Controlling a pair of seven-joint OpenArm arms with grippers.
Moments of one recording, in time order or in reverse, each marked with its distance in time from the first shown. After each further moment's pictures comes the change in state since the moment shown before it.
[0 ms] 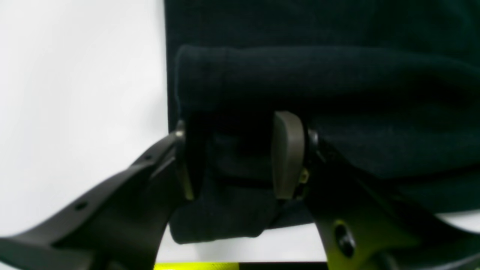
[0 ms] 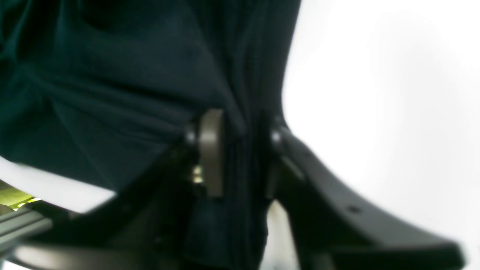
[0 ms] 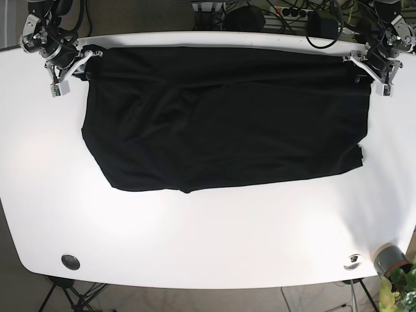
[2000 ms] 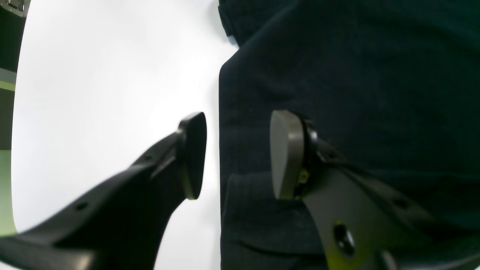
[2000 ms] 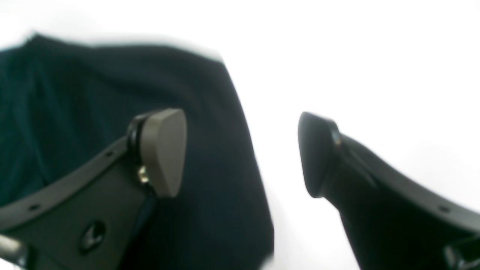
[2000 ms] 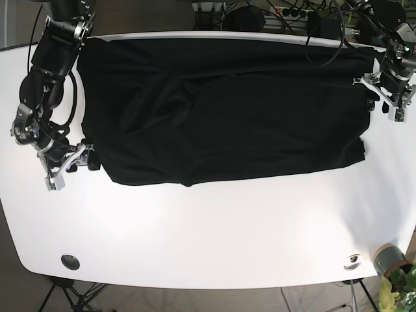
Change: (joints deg) left arm -5.7 1.8 -3.3 18.3 1.6 -0.2 8.4; right arm 40.6 2.3 -6.0 -19.4 -10.5 0.1 -2.6
